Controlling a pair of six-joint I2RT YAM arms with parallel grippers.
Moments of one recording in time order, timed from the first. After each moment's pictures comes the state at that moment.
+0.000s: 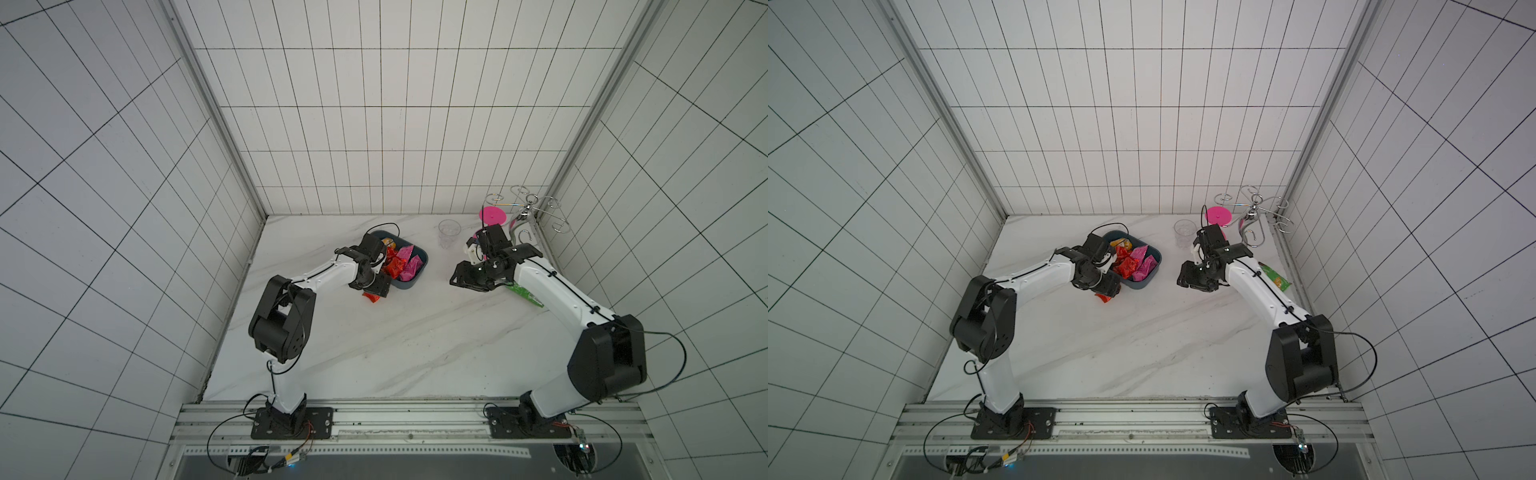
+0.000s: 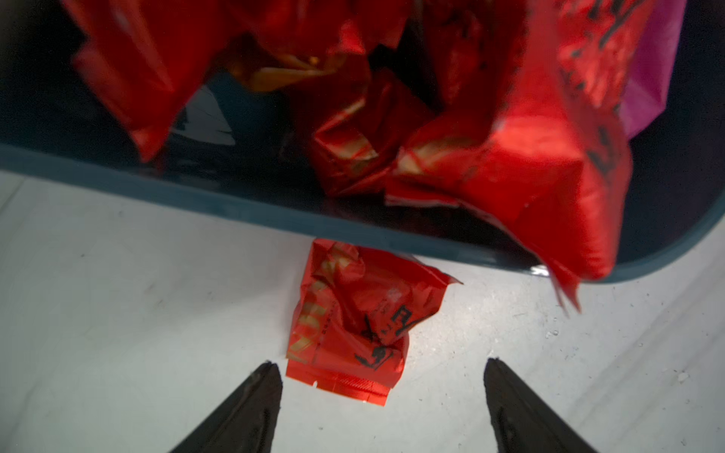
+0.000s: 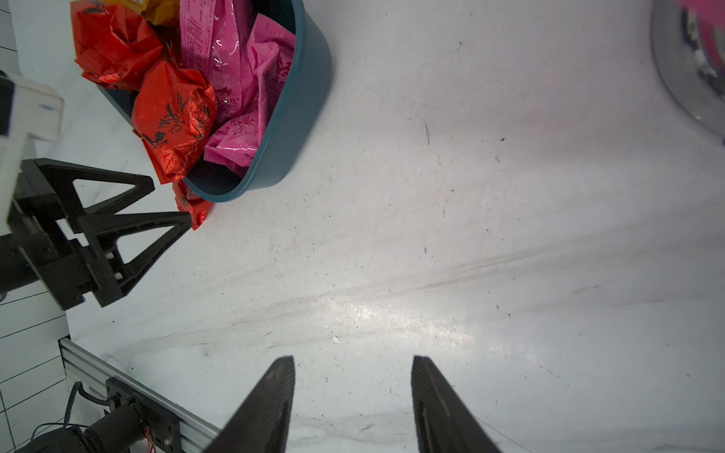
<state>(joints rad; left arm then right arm) -0.49 1.92 1.37 -0.69 0.09 -0.11 0.41 1.55 1.29 -0.88 -0.30 0.36</state>
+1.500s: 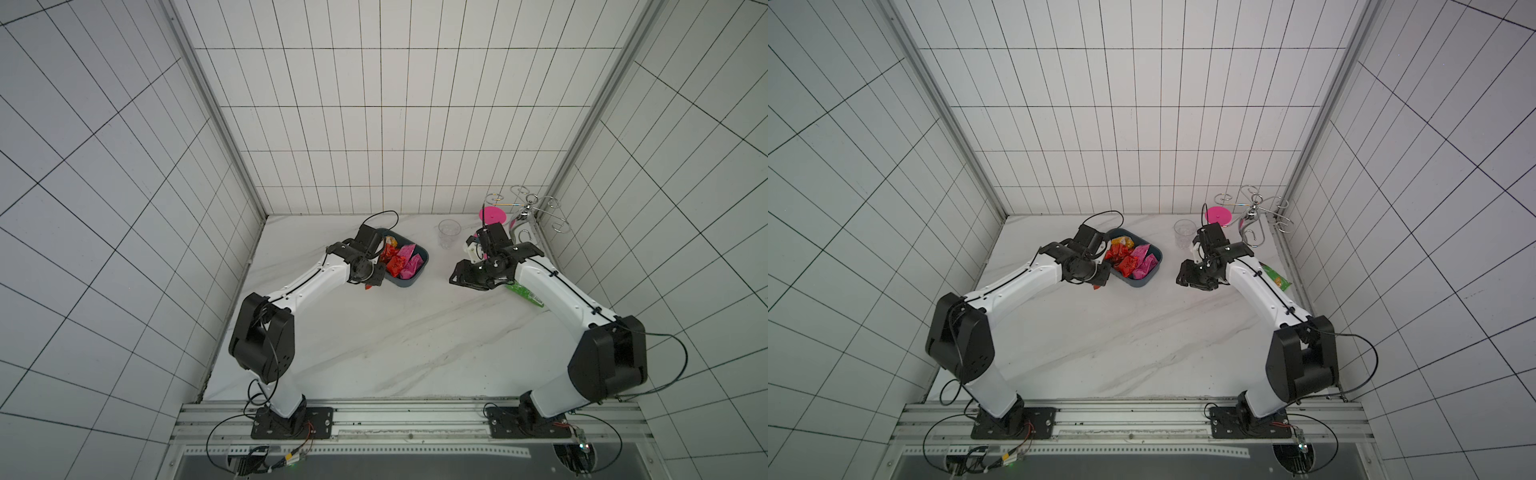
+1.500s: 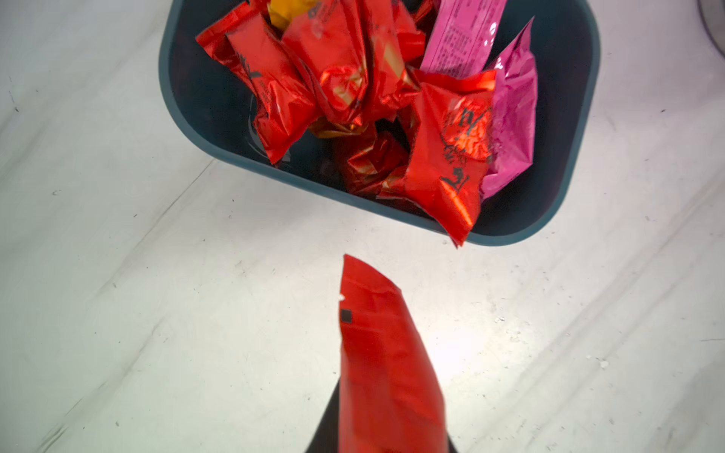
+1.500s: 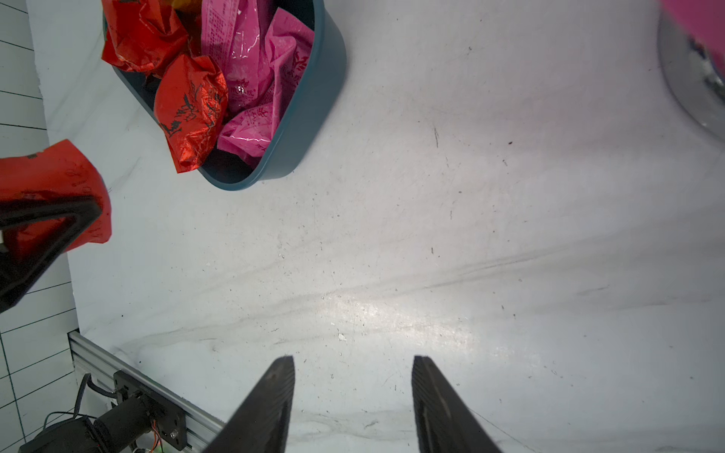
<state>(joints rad) -0.51 1.72 1.43 -0.77 0.02 -0.20 0.41 1.54 1.29 -0.88 -0.31 0.36</state>
